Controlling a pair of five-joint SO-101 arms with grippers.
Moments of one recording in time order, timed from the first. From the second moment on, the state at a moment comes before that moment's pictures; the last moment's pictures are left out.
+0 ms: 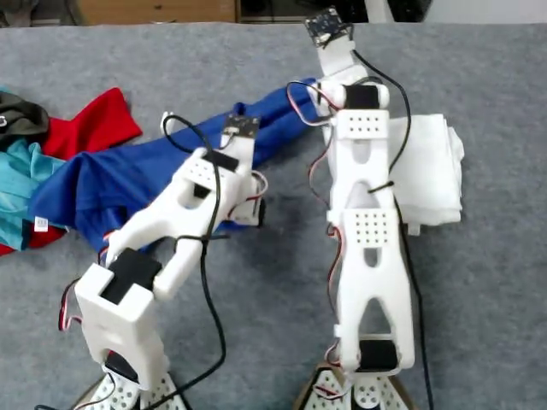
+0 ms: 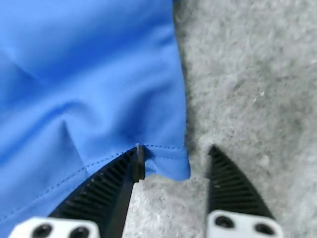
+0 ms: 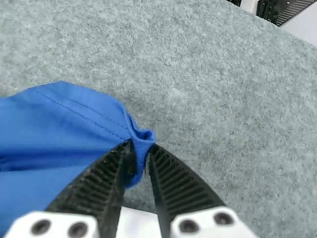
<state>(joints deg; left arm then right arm) 20.7 15.8 14.1 57.4 5.0 -4.7 78.3 -92.7 70.6 14.6</state>
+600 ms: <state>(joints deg) 13.0 15.8 1.8 71.5 5.1 -4.7 77.3 -92.7 71.6 14.6</state>
